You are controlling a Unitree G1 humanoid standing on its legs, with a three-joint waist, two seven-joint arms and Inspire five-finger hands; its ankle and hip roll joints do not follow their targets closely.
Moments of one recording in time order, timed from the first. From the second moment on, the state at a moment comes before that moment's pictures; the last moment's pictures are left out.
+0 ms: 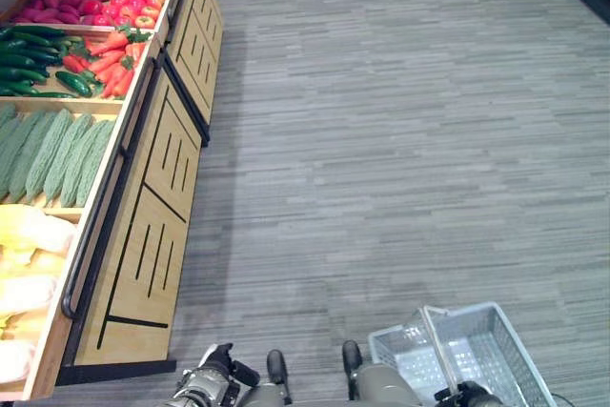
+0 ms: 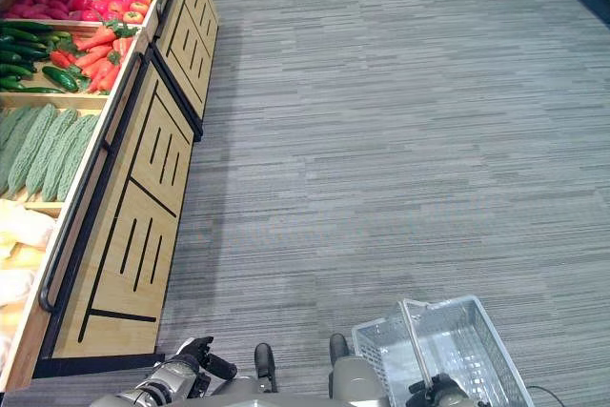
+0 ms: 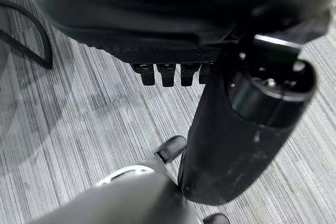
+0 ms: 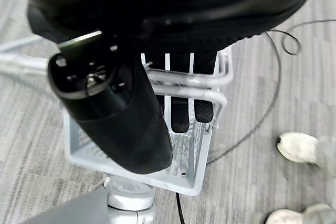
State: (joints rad) left arm -0.15 0.18 -0.24 1.29 0.06 0.12 0.15; right arm -0.02 -0.33 0.20 1.33 0.00 0.10 -0.08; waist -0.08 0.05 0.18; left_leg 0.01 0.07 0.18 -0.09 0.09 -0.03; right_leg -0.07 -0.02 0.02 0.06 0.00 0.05
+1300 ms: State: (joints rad) left arm -0.14 0.19 -0.19 1.33 -0.02 0.12 0.17; right arm -0.07 -0.34 0.36 1.27 -0.09 0.10 -0.06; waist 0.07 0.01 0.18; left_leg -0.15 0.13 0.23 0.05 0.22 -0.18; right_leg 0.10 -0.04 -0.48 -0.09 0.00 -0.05
